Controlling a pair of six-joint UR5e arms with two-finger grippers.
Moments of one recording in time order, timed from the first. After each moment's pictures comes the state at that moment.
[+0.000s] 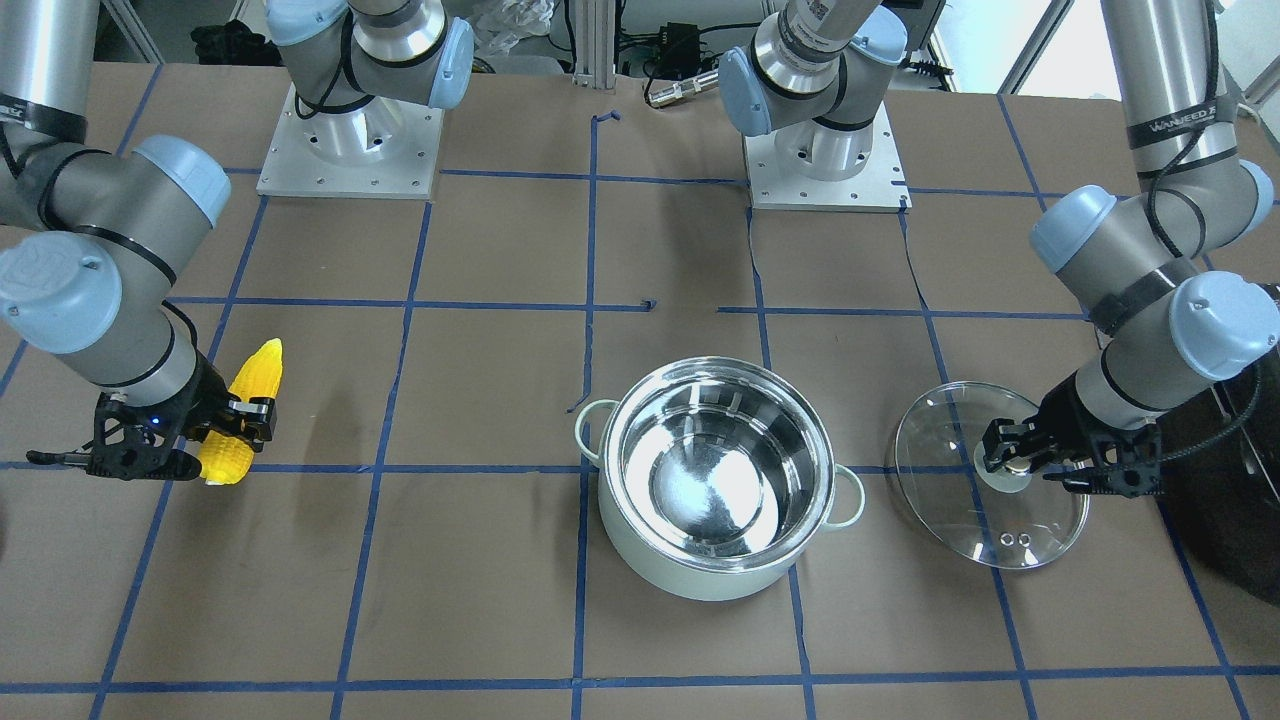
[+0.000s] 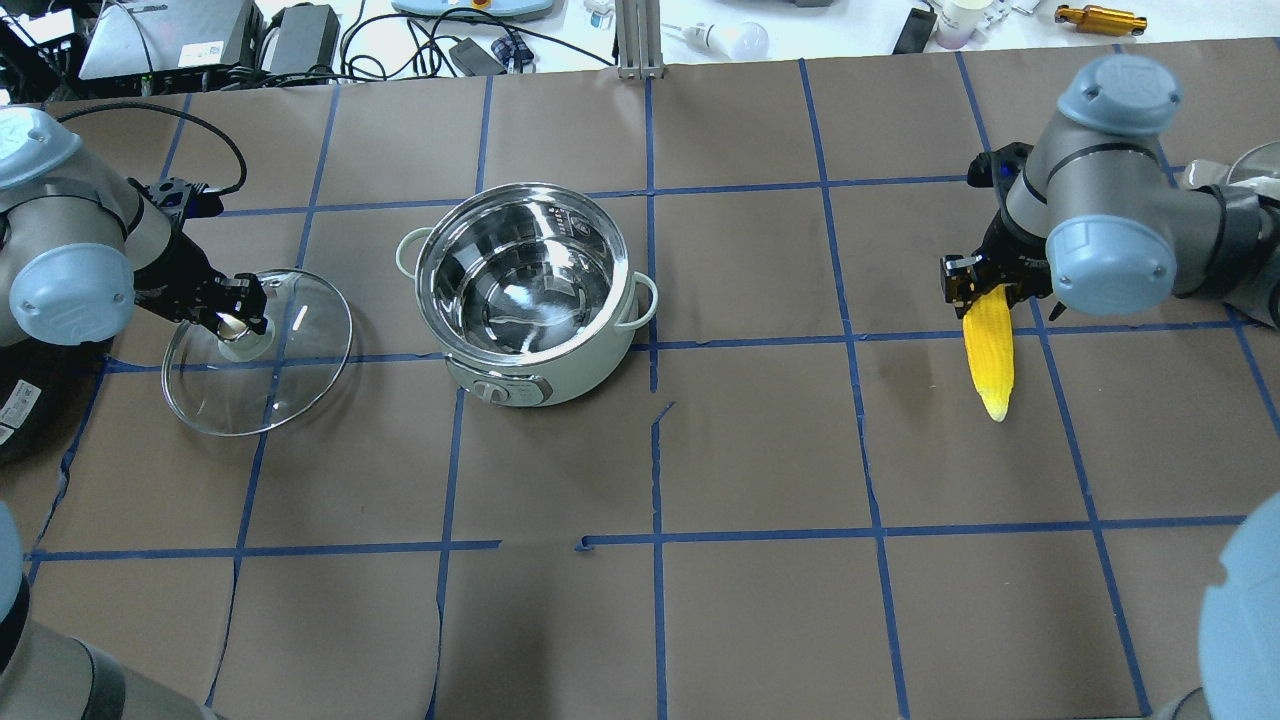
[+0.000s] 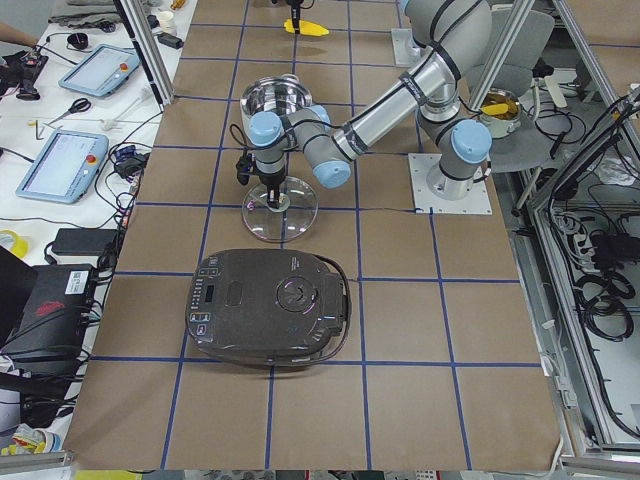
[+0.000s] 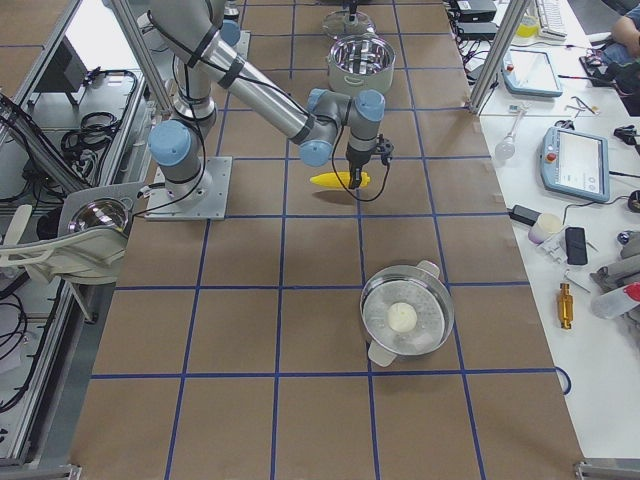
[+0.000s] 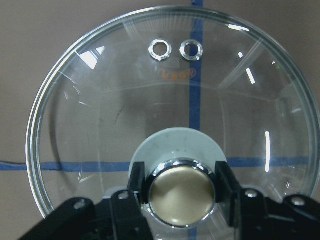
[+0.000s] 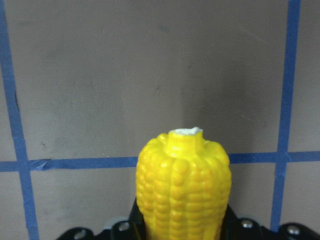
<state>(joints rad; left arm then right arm) -1.13 -1.94 -1.83 -0.96 1.55 0.45 1.35 -1.28 1.85 -2.12 -1.61 -0.21</state>
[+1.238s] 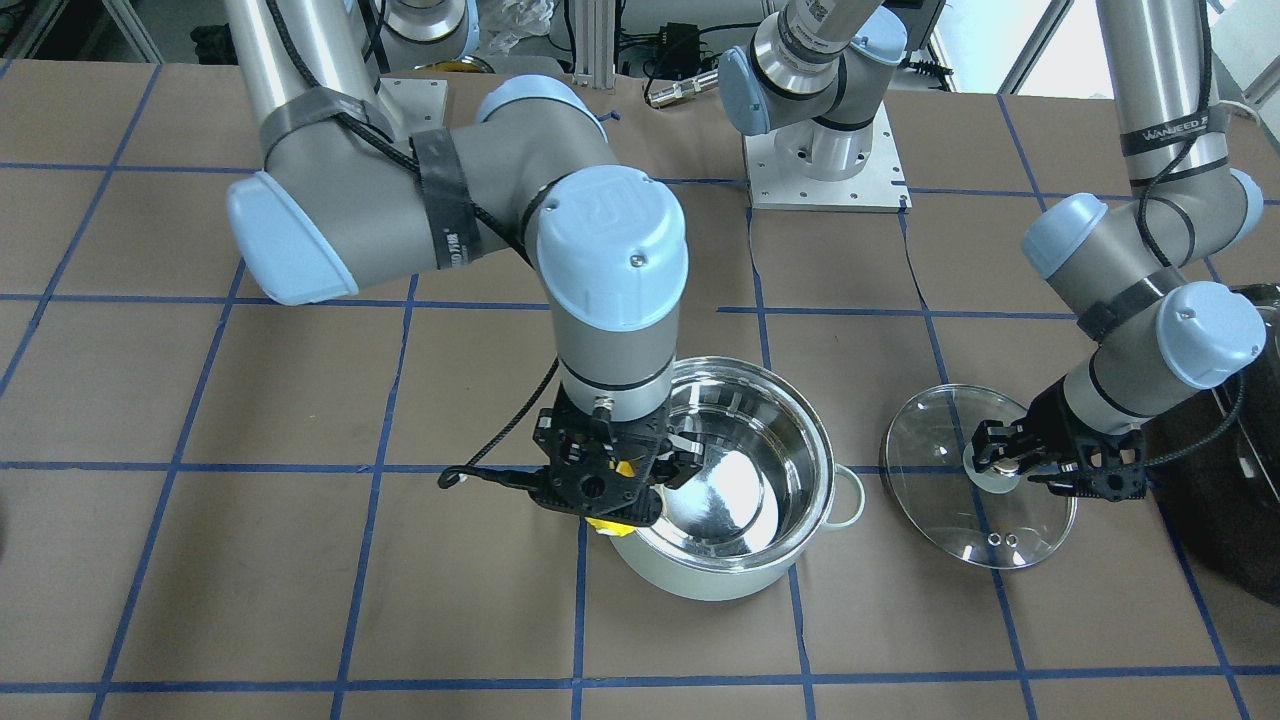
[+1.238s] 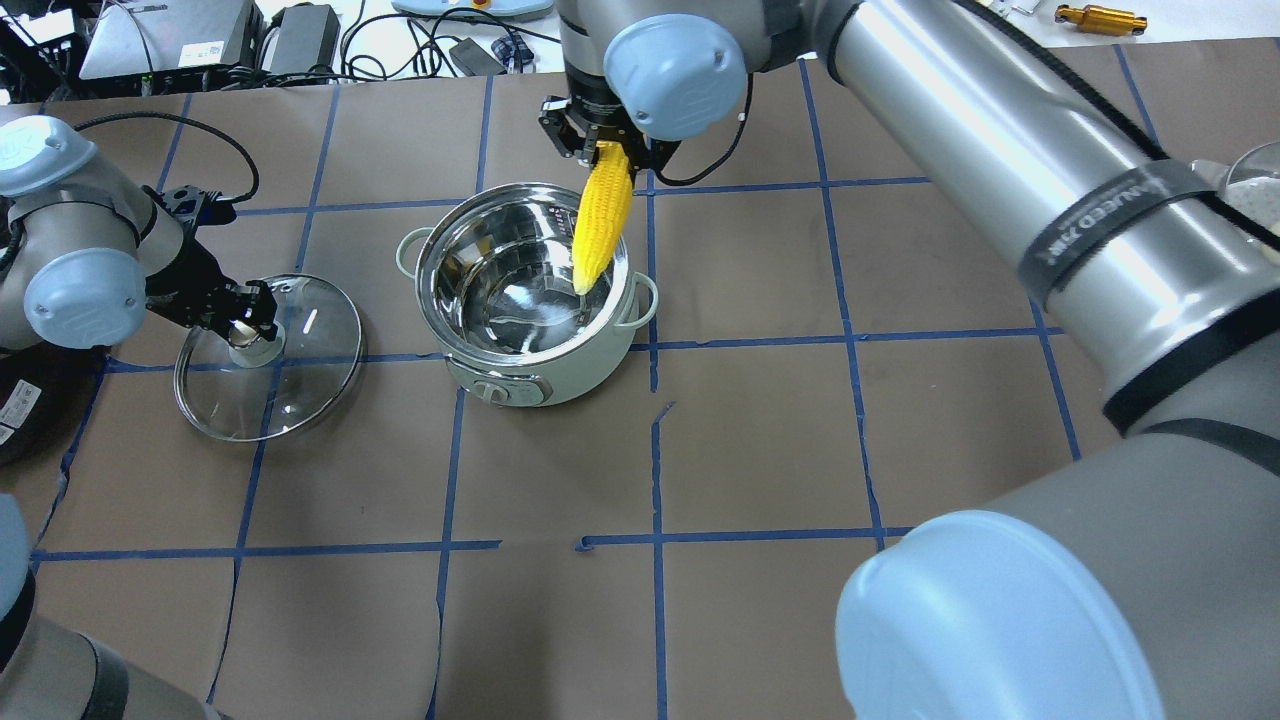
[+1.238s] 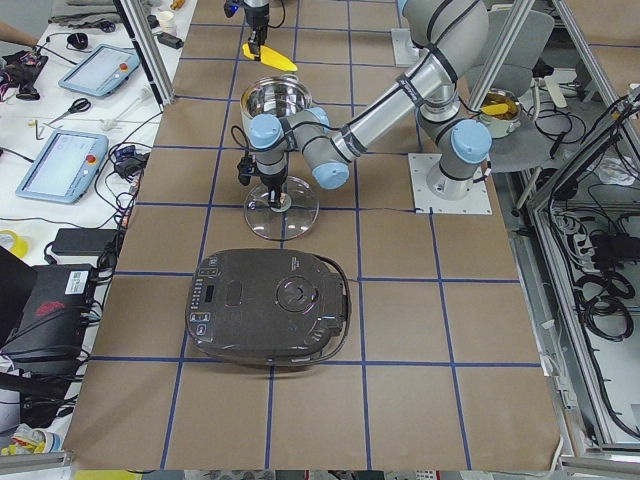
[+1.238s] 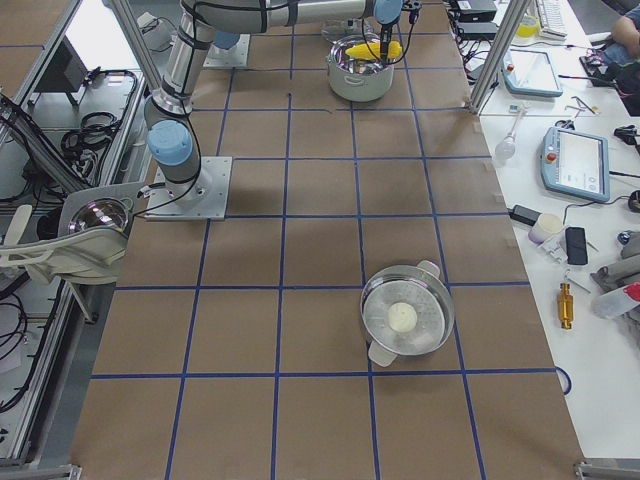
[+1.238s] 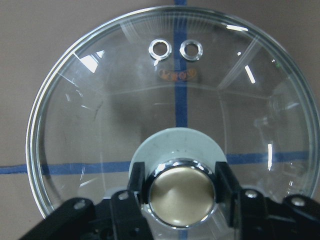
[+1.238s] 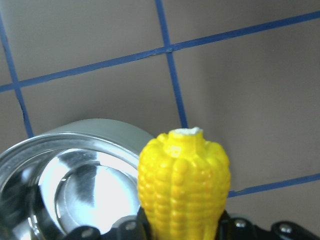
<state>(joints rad) -1.13 -1.95 -1.83 -0.96 1.55 0.47 1.97 -0.95 1.06 -1.77 -1.55 0.61</state>
